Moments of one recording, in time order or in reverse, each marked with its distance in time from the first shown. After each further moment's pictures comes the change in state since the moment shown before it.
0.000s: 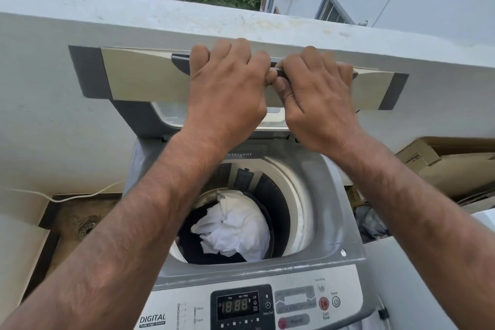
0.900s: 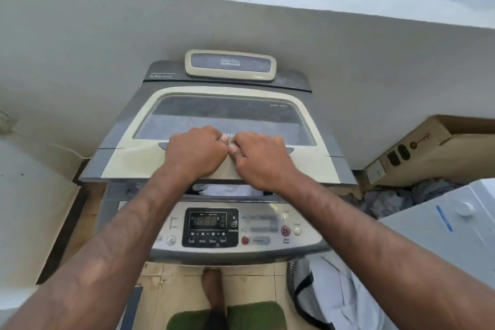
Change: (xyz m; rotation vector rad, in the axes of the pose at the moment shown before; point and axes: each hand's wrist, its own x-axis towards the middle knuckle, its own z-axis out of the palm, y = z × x) left_hand -0.156 0.063 0.025 0.044 -0.709 -0.521; right_hand -0.170 -0.022 0.027 0.271 -0.612 0.076
